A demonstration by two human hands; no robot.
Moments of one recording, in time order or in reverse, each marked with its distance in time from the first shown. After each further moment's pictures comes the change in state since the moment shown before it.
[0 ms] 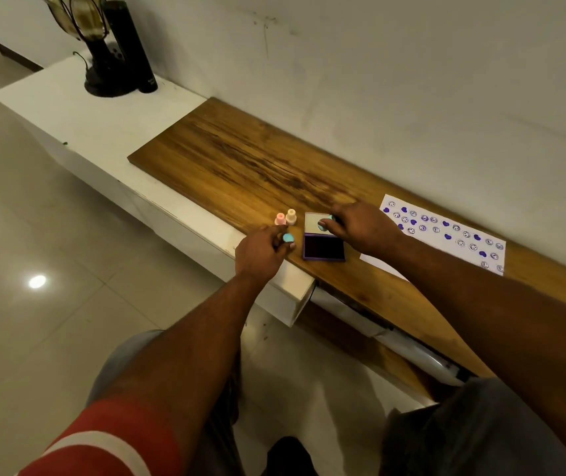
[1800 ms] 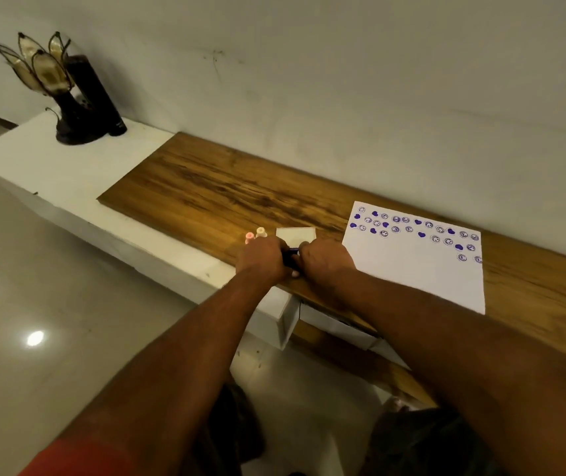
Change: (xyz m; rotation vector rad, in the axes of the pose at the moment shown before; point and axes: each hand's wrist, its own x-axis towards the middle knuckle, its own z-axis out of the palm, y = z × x) left_hand 0.031 0.082 0.014 0.428 -0.288 -0.029; right_hand -0.010 -0.026 0.033 -0.179 -0.329 0.372
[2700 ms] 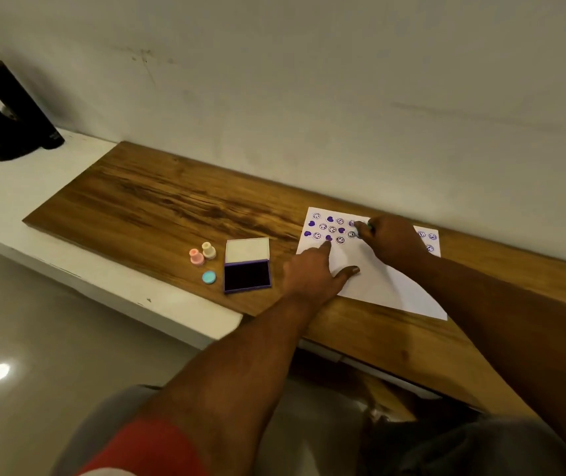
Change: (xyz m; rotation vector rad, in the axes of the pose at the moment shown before) left_hand 0.022 0.155 0.092 -0.097 0.162 0.256; right_hand -0.013 0.226 0.021 0.289 0.467 0.221
